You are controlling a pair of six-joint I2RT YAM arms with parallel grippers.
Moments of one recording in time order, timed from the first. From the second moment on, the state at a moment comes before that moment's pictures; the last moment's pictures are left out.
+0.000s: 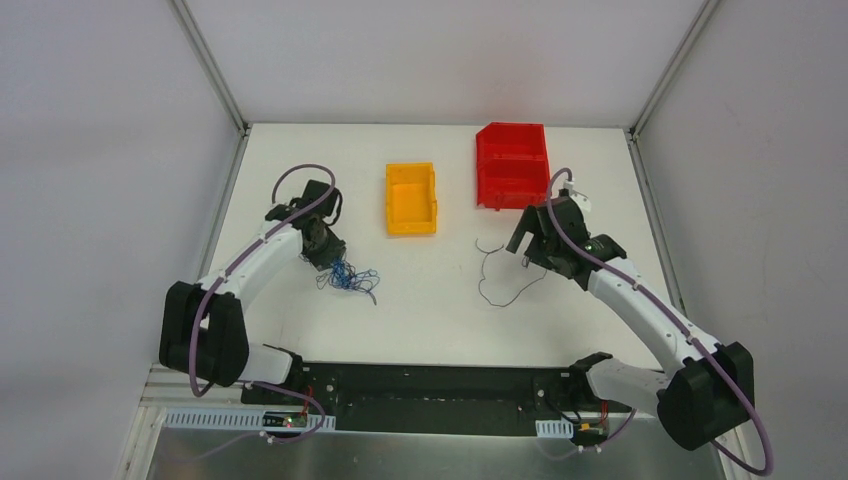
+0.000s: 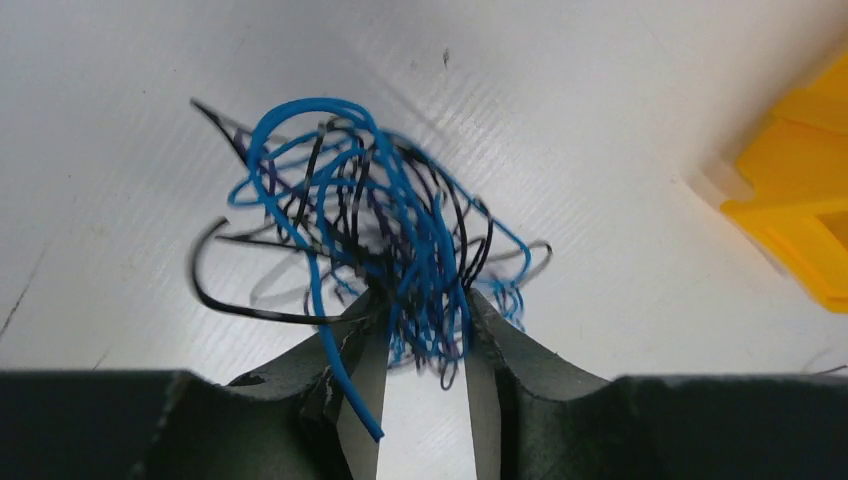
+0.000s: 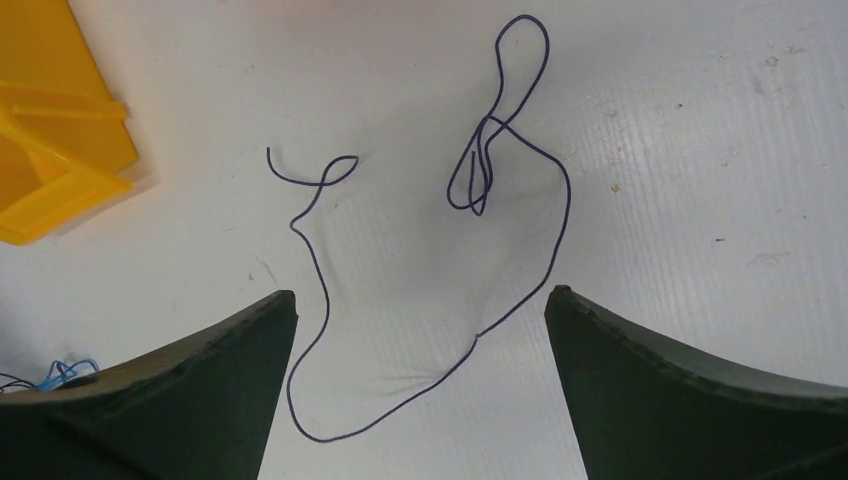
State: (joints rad) left arm -0.28 1.38 0.95 -0.77 -0.24 -0.99; right arm 0.45 1.13 0.85 -0.63 0.26 0.73
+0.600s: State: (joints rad) left arm -0.28 1.13 0.80 -0.59 -0.03 -0.79; right arm 0.31 1.24 0.85 -0.59 0.14 0.72
